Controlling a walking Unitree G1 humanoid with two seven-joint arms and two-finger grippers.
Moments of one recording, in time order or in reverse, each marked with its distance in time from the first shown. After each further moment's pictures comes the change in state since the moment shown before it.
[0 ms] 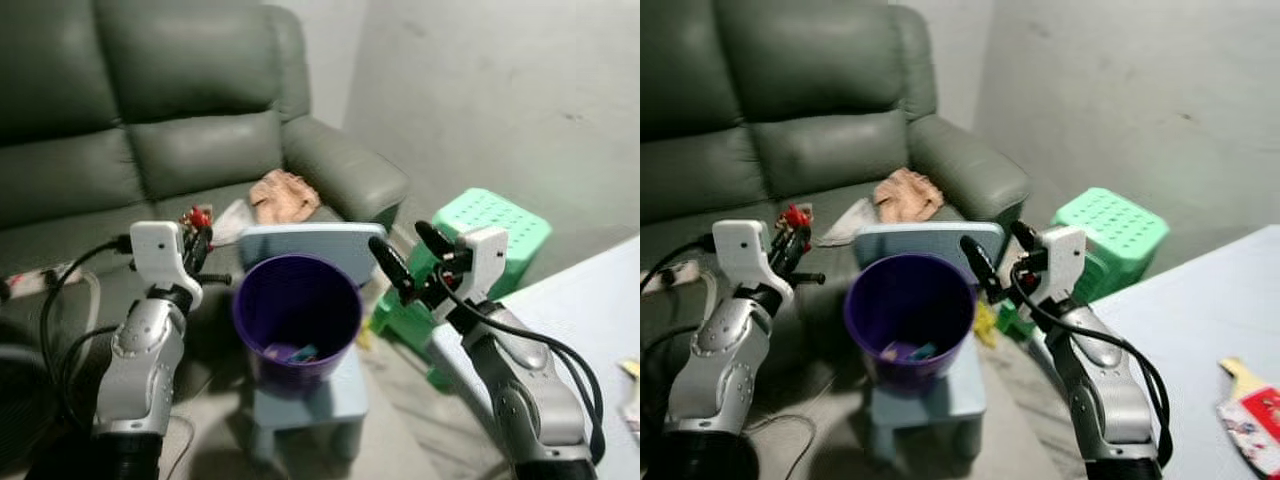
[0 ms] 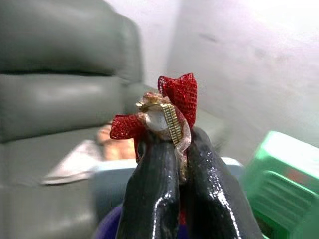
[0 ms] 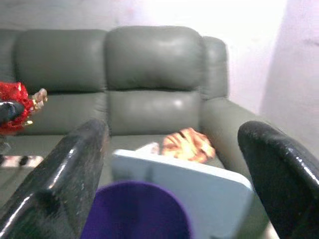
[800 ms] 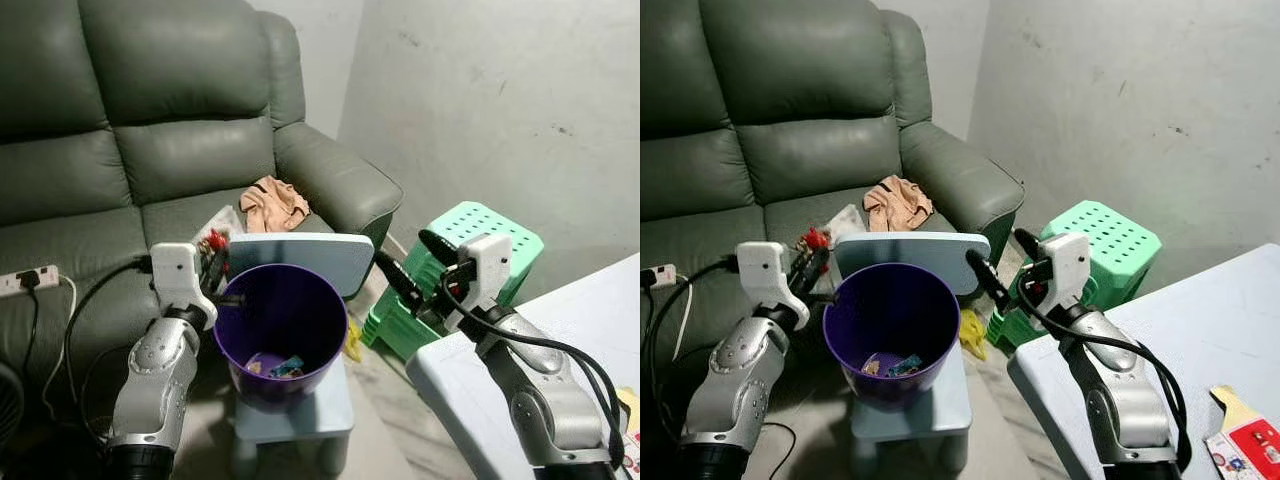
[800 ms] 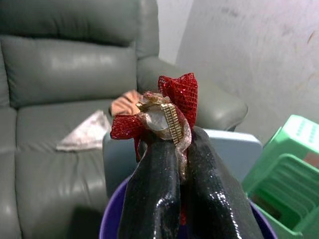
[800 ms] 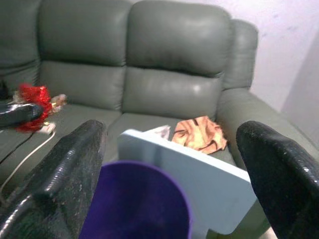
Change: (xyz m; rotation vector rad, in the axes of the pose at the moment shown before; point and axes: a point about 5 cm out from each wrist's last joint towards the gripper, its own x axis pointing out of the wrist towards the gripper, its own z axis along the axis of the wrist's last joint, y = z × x) left arm -0.012 0.017 -0.032 0.008 0.094 0.011; right arm -0.005 0.006 0.000 -0.072 0.075 0.133
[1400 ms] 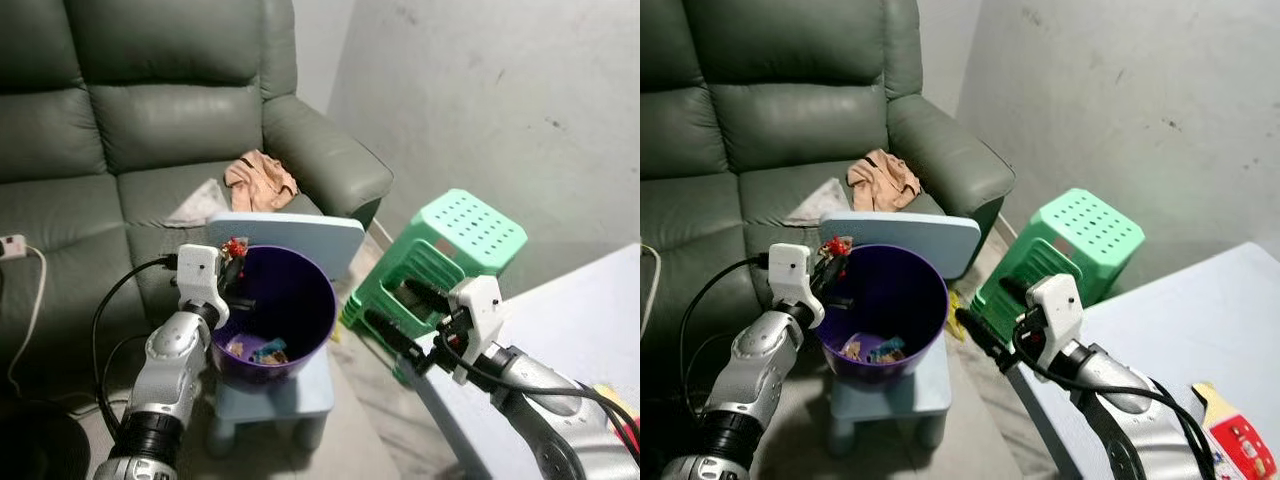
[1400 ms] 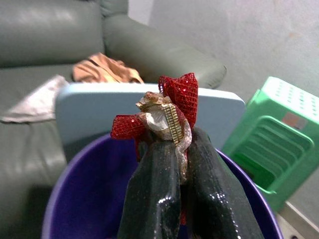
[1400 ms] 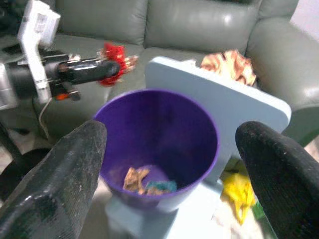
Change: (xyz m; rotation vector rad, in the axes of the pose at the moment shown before) left arm 0.029 -0.004 -0.015 0.055 0.053 -0.089; right arm -0.037 0.025 -0.011 0.045 0.162 0.129
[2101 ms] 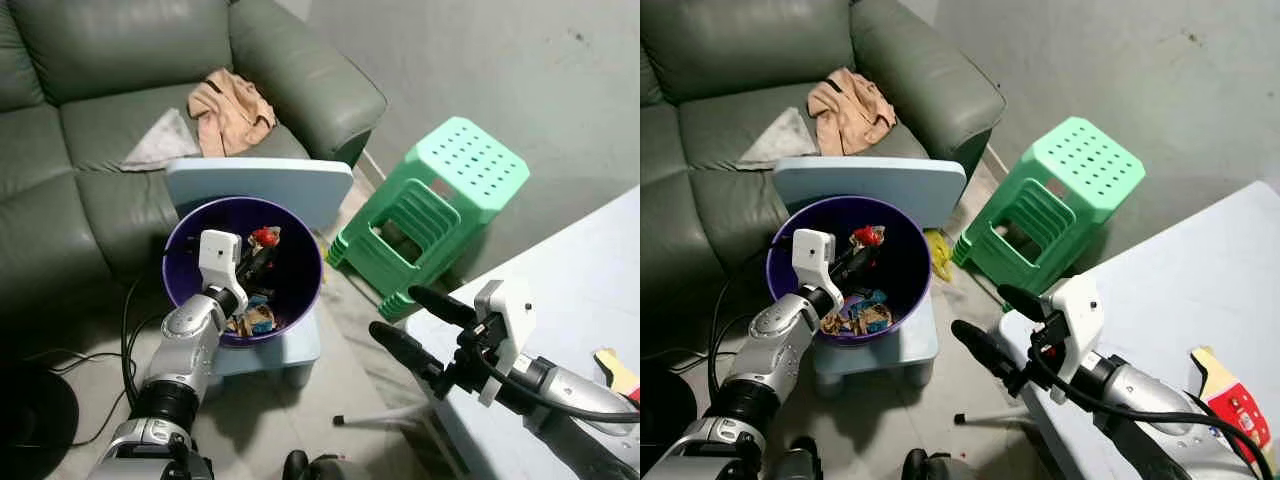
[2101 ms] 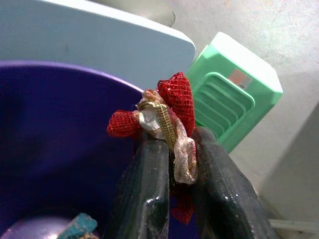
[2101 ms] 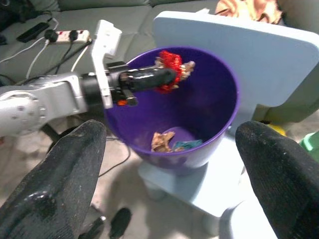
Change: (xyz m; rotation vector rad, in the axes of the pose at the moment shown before) left arm 0.018 -0.016 0.006 -0.079 -0.033 -0.192; right arm -0.024 0.022 0.031 0.058 0.010 0.078
